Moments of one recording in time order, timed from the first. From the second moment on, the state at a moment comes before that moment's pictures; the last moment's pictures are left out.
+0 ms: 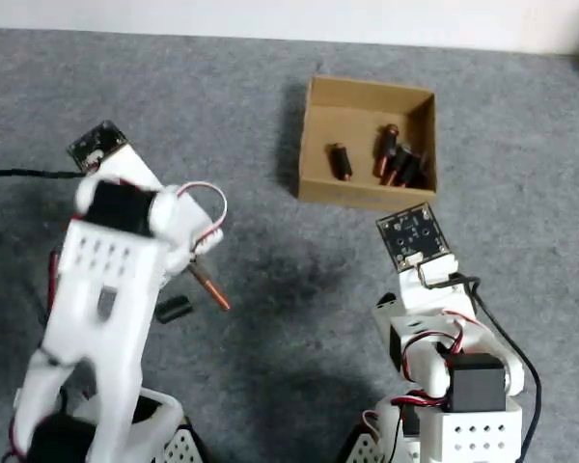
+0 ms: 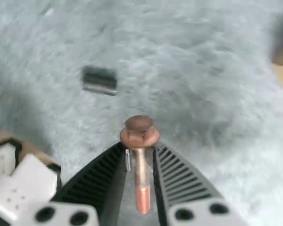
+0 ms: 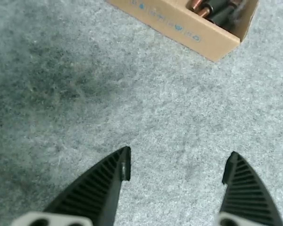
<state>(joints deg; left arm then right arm) 9.5 -29.8 11.1 99.8 58.2 -5.0 -74.6 50.9 84.0 22.5</state>
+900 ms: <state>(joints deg) 2.2 -83.8 54.3 80.4 -3.0 -16.2 -75.2 50.9 81.6 23.5</state>
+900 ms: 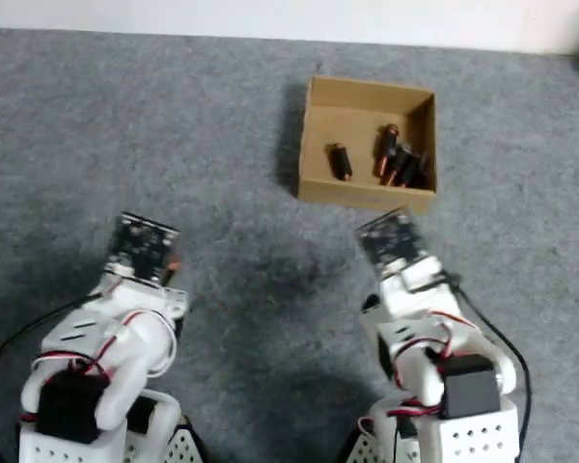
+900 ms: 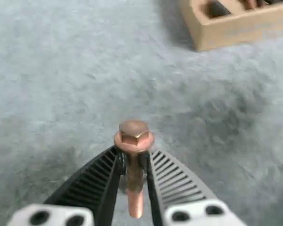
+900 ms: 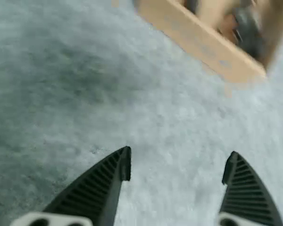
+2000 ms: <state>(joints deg) -44.5 -67.0 37.7 82.0 -2.3 -58.6 7.3 12.1 59.4 44.6</state>
